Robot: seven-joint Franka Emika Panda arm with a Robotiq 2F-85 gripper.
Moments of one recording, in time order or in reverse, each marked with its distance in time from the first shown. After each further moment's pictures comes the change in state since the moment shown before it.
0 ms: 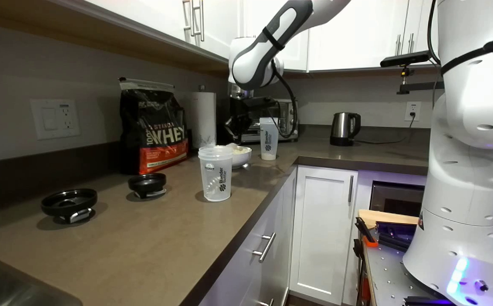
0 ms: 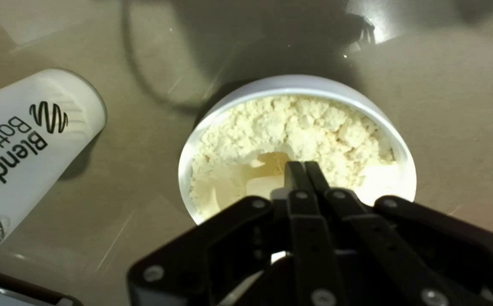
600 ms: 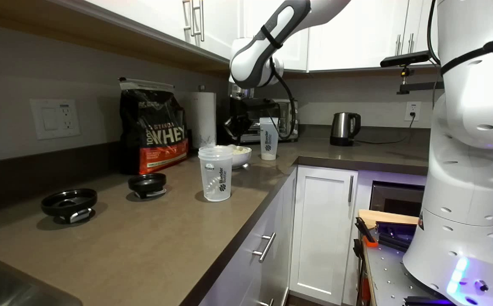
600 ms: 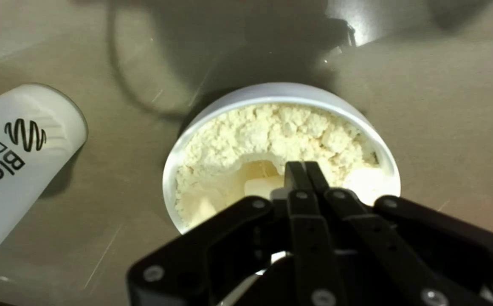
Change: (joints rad) arm -0.001 0.002 0.002 -0.002 0.083 -0.005 -0.037
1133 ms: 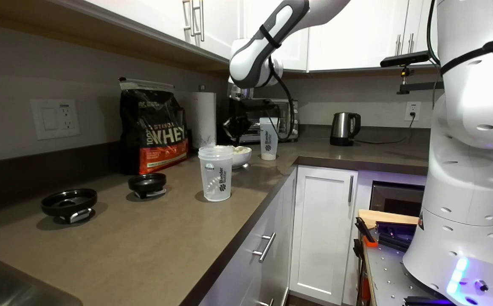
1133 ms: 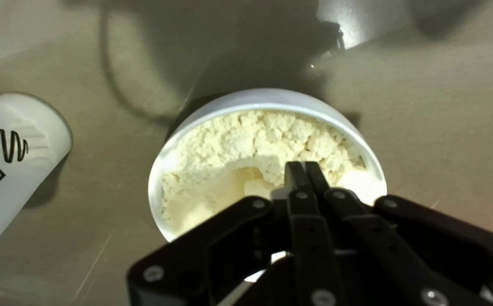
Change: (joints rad) arm -0.001 0.003 0.008 -0.002 0.038 -0.001 -0.012
